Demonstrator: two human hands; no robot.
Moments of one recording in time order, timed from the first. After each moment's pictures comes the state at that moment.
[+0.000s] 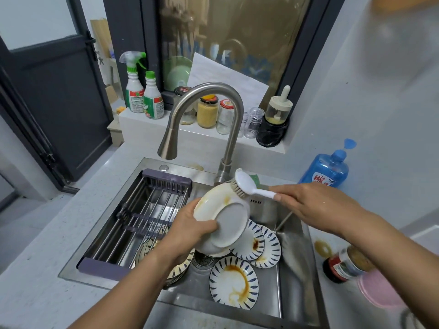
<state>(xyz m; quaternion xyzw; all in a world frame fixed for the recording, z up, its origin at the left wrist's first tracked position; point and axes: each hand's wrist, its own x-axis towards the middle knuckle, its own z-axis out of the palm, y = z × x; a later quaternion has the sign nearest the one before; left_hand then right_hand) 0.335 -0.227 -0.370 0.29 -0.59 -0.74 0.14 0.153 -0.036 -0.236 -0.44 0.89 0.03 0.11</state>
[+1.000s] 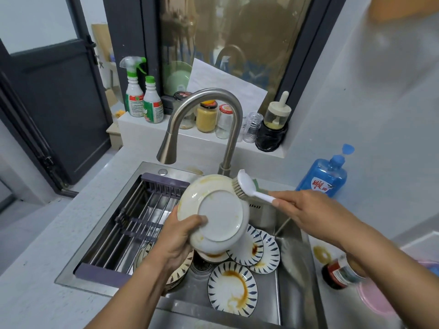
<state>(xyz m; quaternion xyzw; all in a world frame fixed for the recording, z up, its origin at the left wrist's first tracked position) 0.338 -0.236 -0.376 0.26 -0.38 -0.86 0.21 0.157 -0.036 -0.242 -0.41 0.90 -0.05 0.12</state>
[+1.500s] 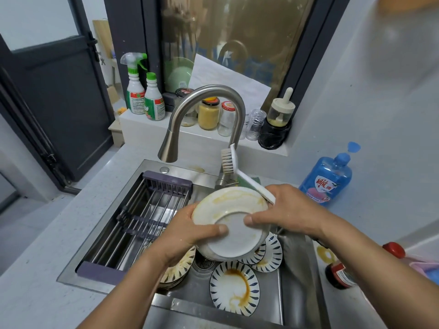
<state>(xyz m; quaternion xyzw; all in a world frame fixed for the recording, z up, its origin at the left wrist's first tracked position) 0.343 -0.239 -0.356 0.20 -0.58 -0.79 0.11 0.171 -0.072 -0.251 -0.37 0.87 -0.21 0.24</state>
